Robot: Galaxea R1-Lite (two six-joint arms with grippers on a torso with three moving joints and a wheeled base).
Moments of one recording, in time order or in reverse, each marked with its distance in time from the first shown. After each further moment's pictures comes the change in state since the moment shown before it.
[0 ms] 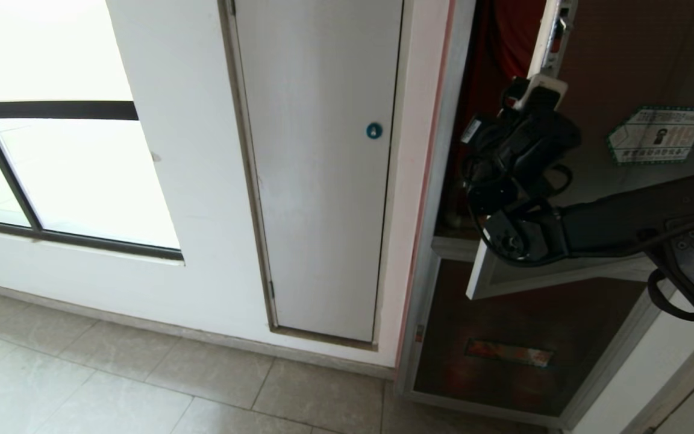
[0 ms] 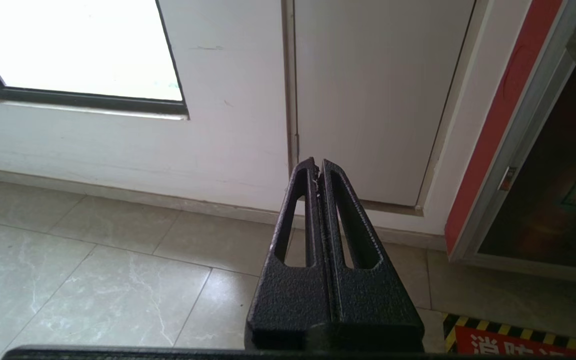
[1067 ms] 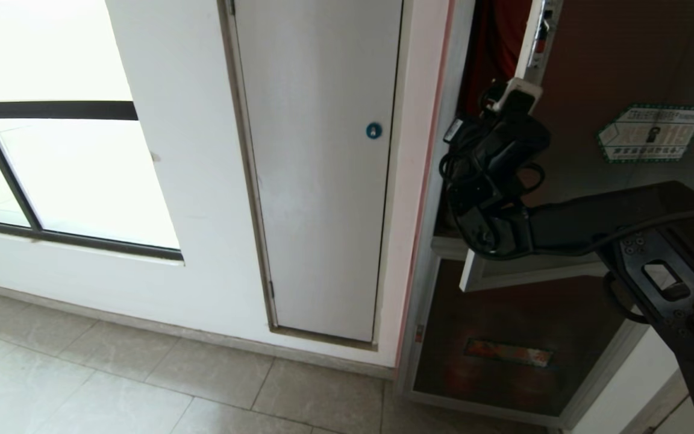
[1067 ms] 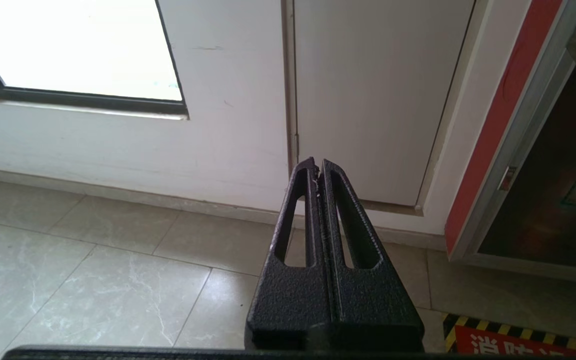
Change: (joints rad) left arm 0.000 0.000 0.000 0.000 0.000 0.000; right arm 0.027 0.124 -0.211 0.037 0.019 0.000
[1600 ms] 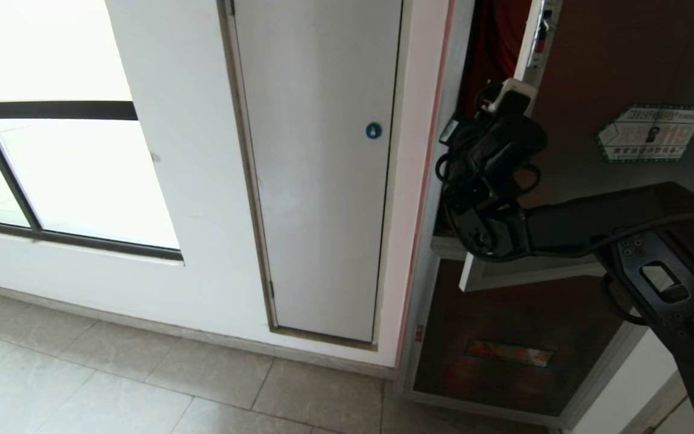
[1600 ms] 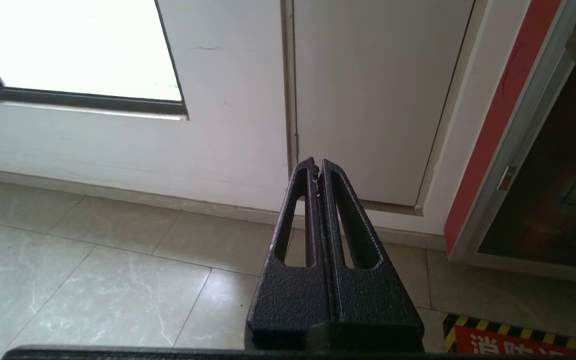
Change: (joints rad) left arm 0.000 0.000 0.000 0.000 0.000 0.000; right arm 0.017 0.001 0.001 -0.001 0.006 -0.002
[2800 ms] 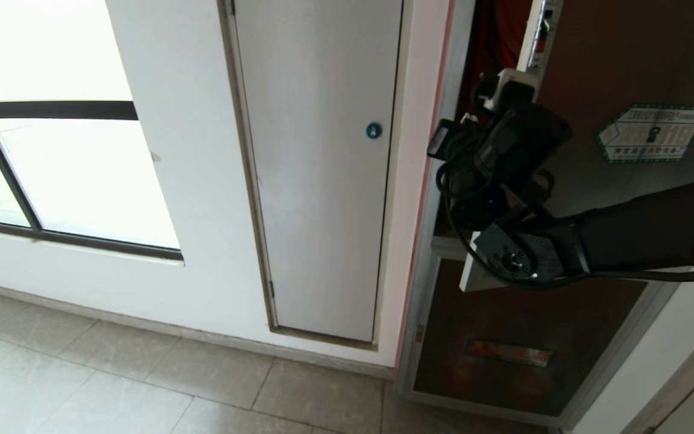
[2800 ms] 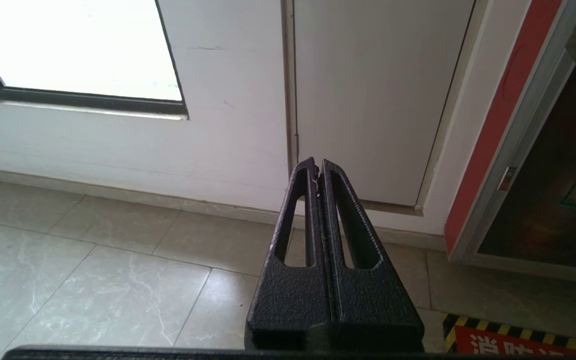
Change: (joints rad) left arm 0.000 0.000 0.000 0.000 0.000 0.000; right arm 0.122 -0.226 0.326 0.044 0.005 0.019
